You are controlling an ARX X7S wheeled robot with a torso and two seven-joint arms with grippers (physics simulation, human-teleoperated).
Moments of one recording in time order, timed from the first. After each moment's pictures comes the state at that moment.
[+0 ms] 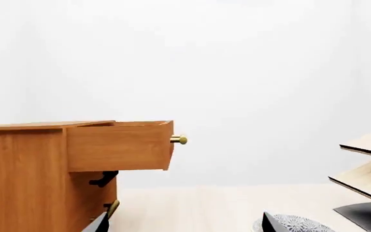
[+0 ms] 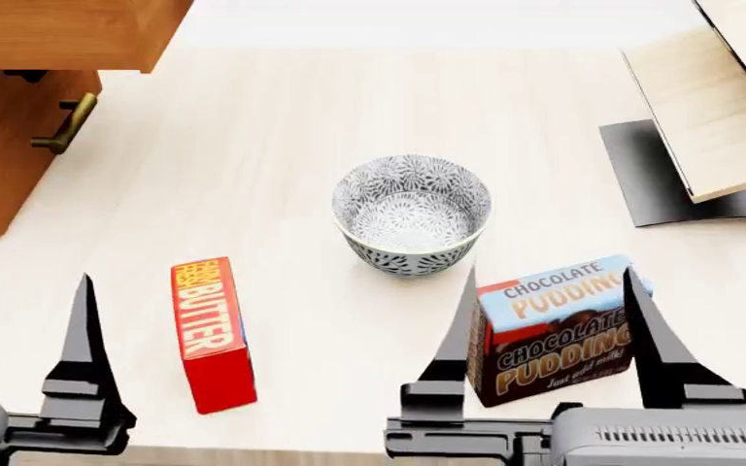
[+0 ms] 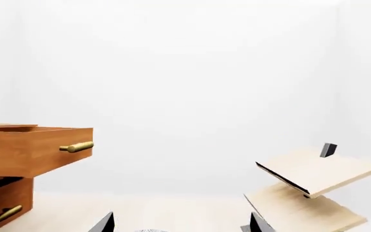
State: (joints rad) left arm -0.11 -0.11 0.07 0.67 -0.08 -0.43 -0.11; right arm 0.12 0.11 -0.06 -0.73 0.07 0.47 0.11
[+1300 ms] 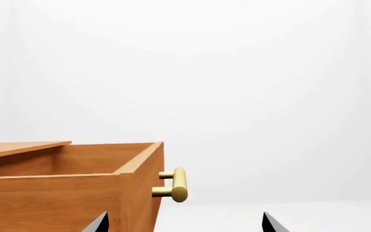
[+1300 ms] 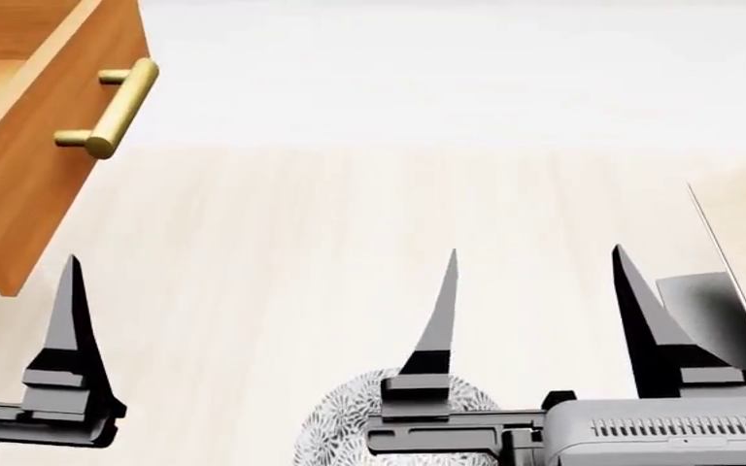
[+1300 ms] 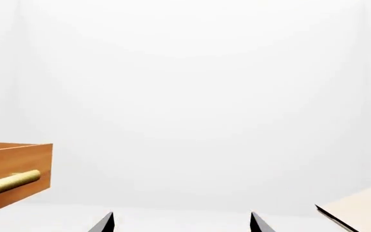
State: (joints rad) left arm -0.14 -0.17 0.10 0.74 -0.14 -0.47 -0.17; right arm 0.17 0.17 -0.10 -0.83 0.14 0.57 0.17
